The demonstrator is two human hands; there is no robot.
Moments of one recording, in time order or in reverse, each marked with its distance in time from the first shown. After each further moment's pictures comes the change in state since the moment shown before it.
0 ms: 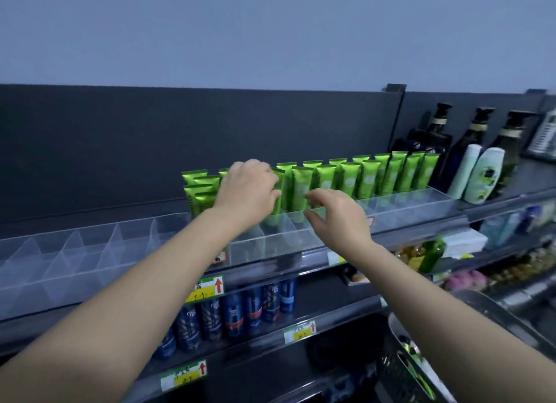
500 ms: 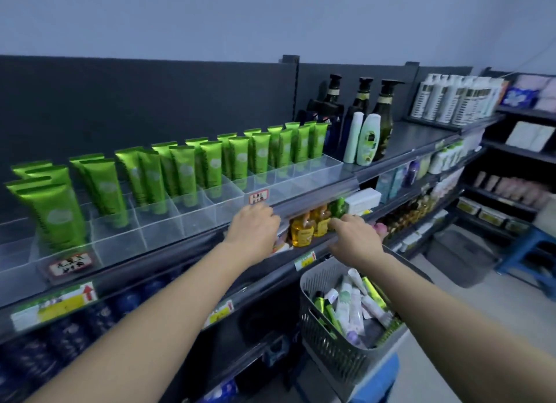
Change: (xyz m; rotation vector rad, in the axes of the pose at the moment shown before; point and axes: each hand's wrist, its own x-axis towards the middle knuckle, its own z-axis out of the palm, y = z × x) left_hand 0.005 0.193 0.091 -0.019 -0.260 0.331; right_hand -0.119 0.190 -0.078 -0.489 -0.384 0.395
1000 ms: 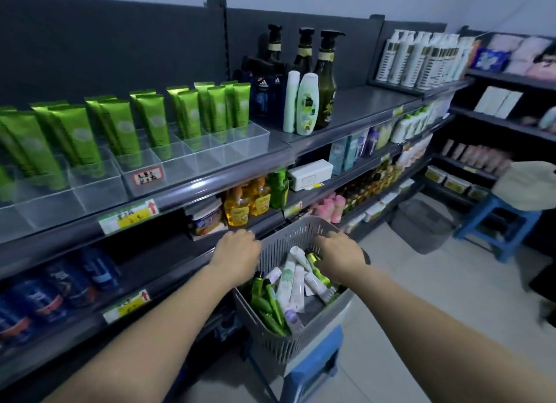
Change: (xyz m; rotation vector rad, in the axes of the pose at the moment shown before) left_hand 0.070 0.155 0.097 -0.034 -0.266 0.060; right_hand -0.022 0.169 0.069 -0.040 -0.283 0.041
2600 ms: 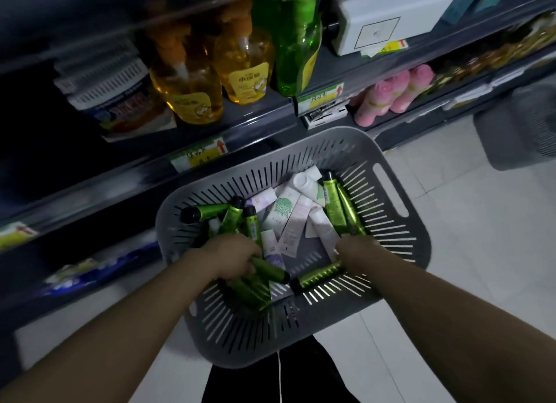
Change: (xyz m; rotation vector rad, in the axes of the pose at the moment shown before) left_hand 0.112 0.063 0.224 -0.655 -0.929 -0.018; right_hand 0.161 0.115 0.255 -0.299 -0.900 -0.309
